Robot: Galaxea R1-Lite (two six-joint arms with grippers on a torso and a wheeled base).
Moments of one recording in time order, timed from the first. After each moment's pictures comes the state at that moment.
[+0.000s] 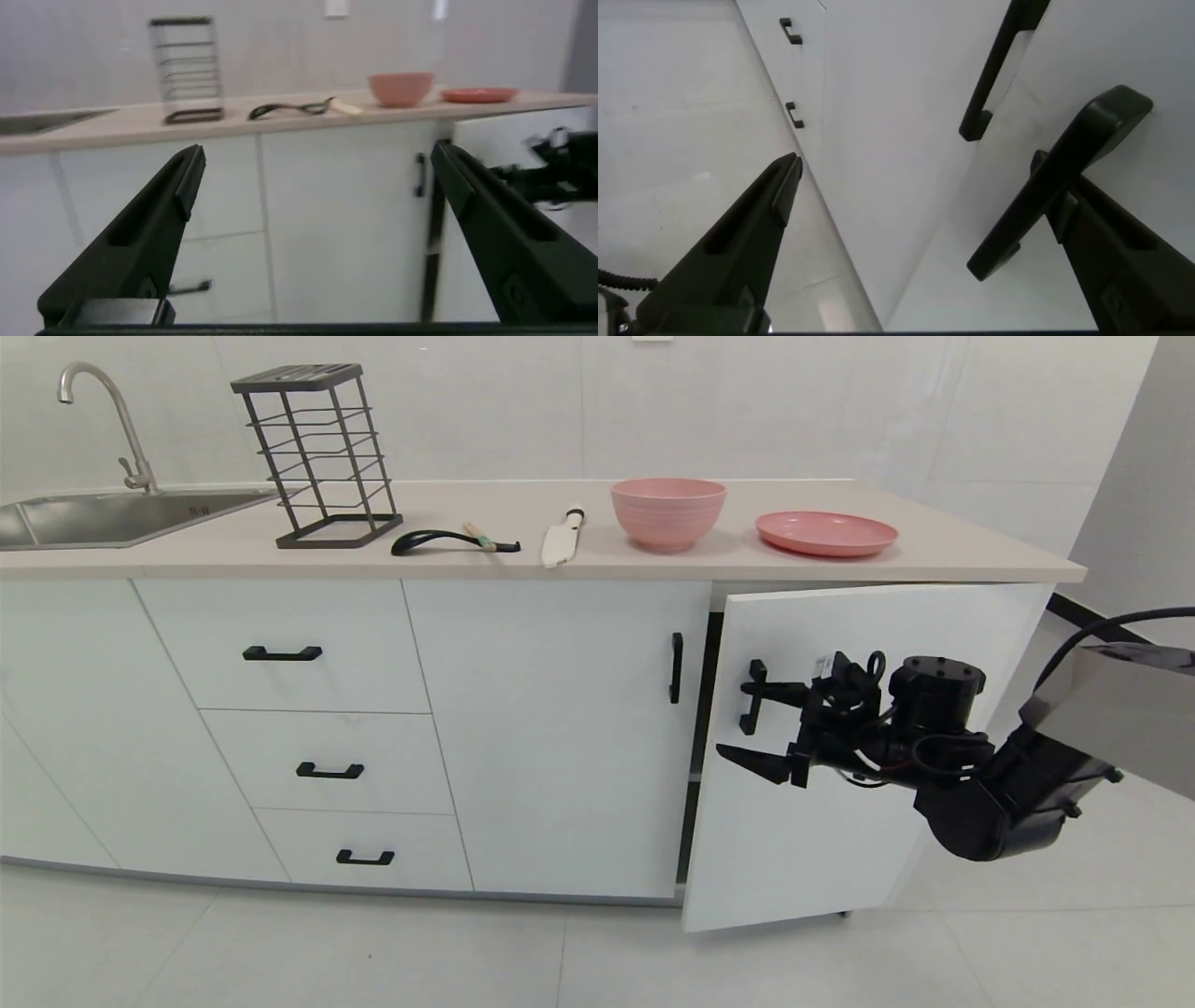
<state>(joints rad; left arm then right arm) -0.03 0.20 -0.33 -0.26 -0.22 -0.04 0.21 2.26 -0.84 -1.24 0.89 -0.31</state>
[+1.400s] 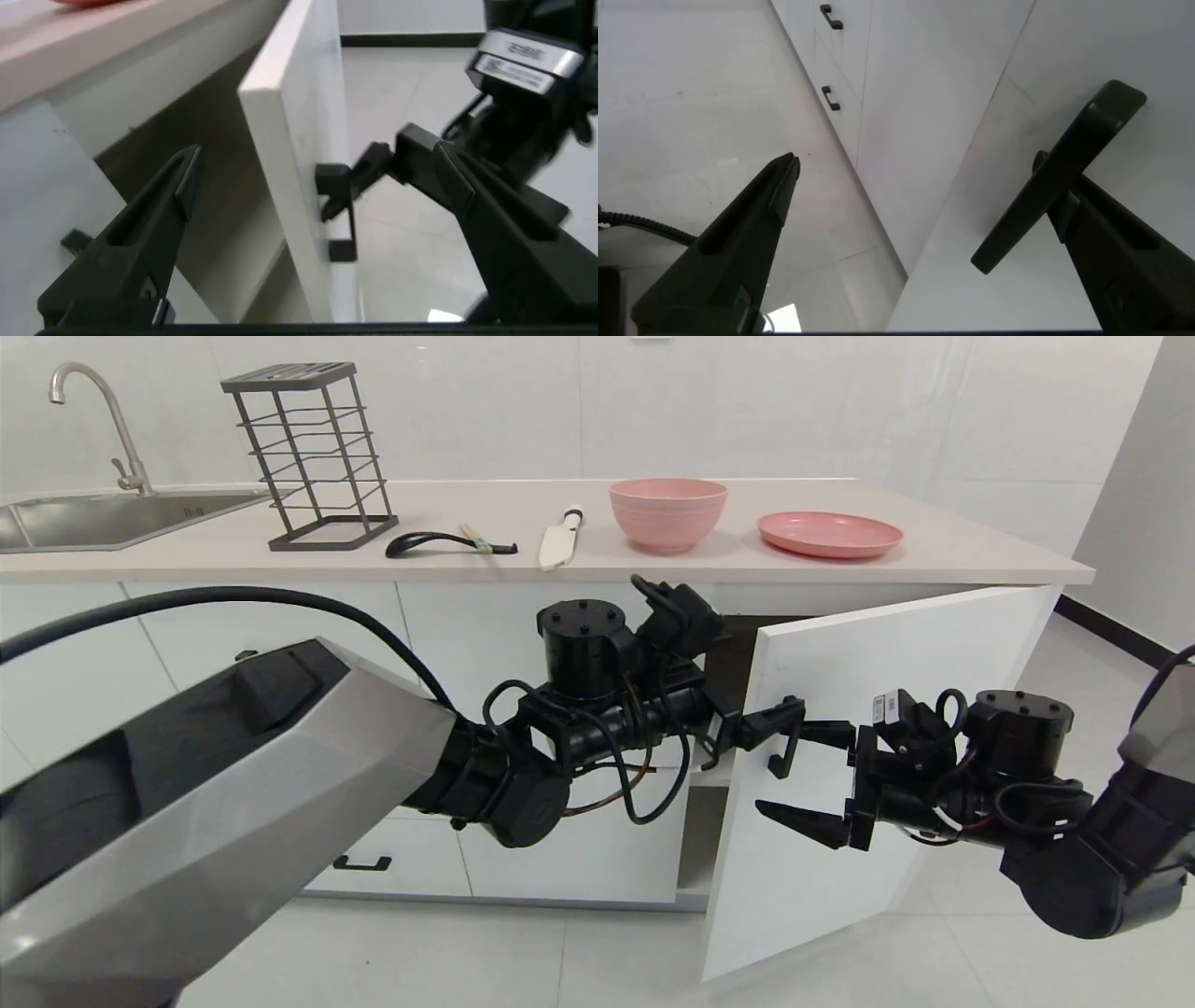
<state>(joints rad) -0.74 2.28 -1.40 -0.93 -0.40 0.16 0.19 2.09 -0.51 -1.32 0.95 -0.35</state>
